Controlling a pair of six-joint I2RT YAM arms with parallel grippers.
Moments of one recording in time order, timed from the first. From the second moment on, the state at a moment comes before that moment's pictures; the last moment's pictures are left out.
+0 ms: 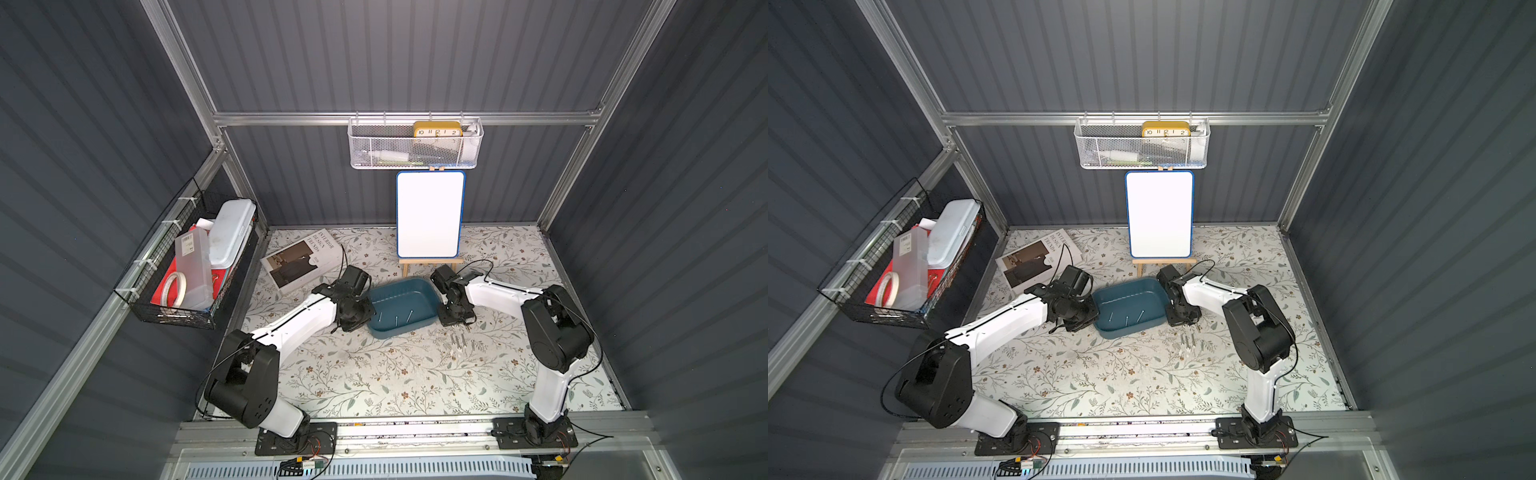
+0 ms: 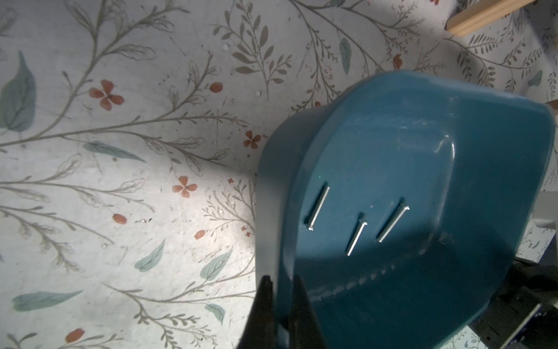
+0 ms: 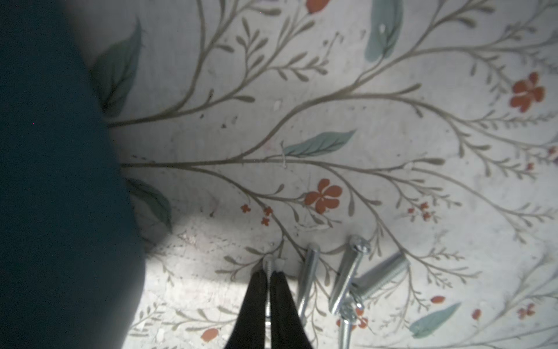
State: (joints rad) left arm -0.51 1.53 1.03 -0.68 0.14 -0.88; right arm 0.53 1.89 1.22 -0.76 0.12 0.32
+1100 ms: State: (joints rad) left arm -0.45 1.59 1.25 -0.93 0.31 -0.88; right arm 0.52 1.49 1.03 -0.62 -0.01 0.25
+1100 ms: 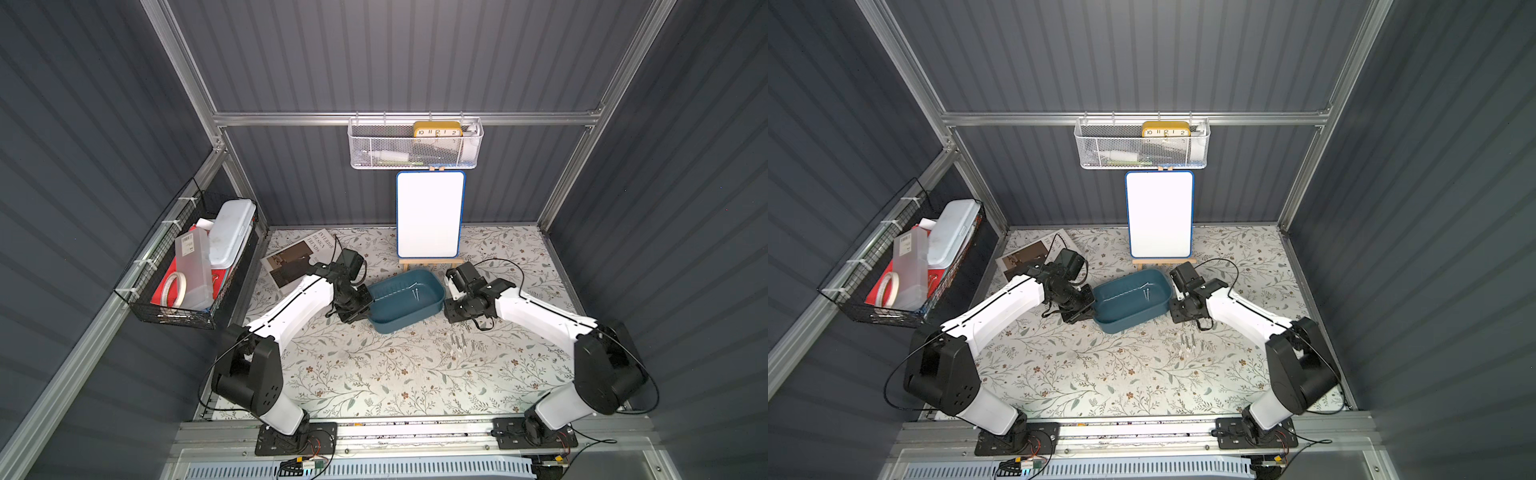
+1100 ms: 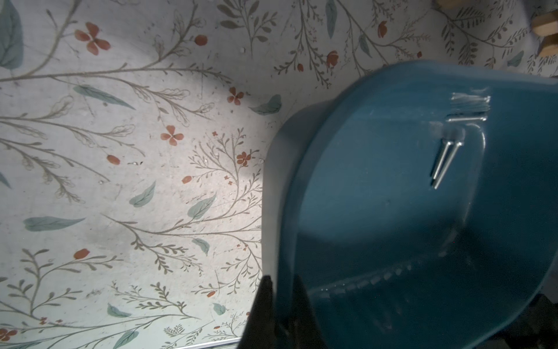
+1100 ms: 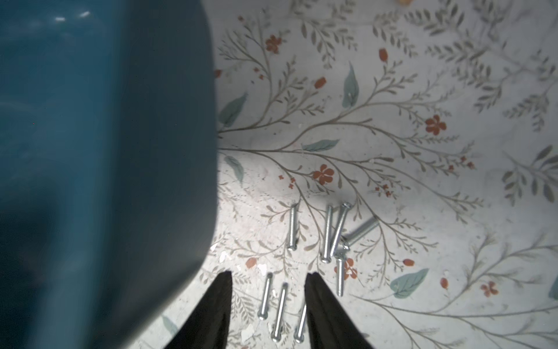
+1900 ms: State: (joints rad) left arm -0.44 1.59 1.16 -0.92 0.22 -0.88; right arm 0.85 1.62 1.21 -0.51 -0.25 -0.16
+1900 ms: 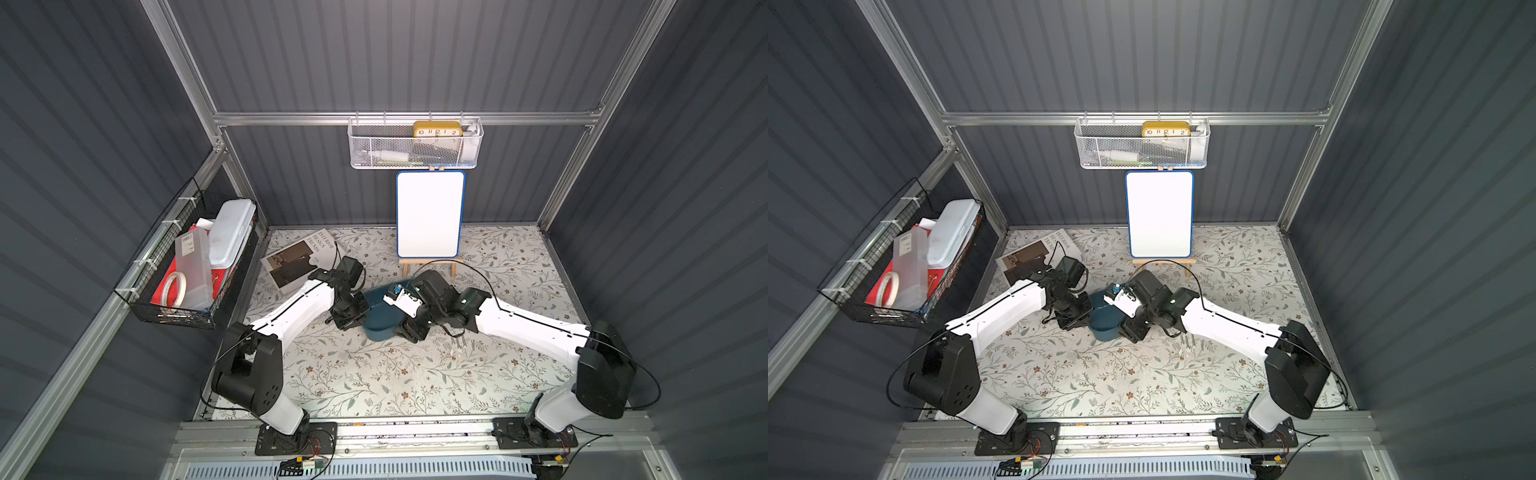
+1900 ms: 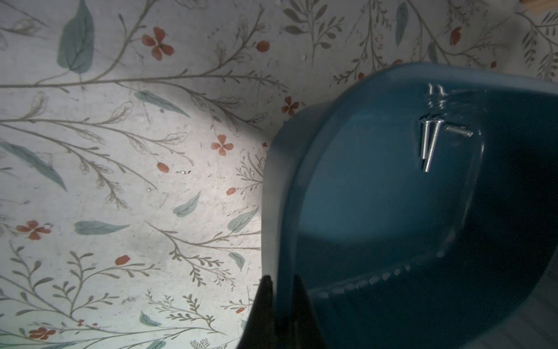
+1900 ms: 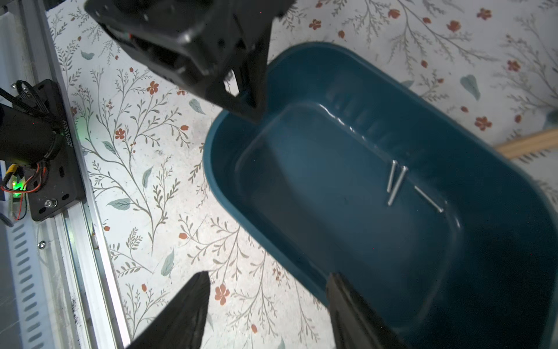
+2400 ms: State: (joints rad) left arm -0.42 1.57 1.11 -0.93 0.20 -0.87; right arm 0.93 1.84 1.37 -0.58 -0.34 -0.23
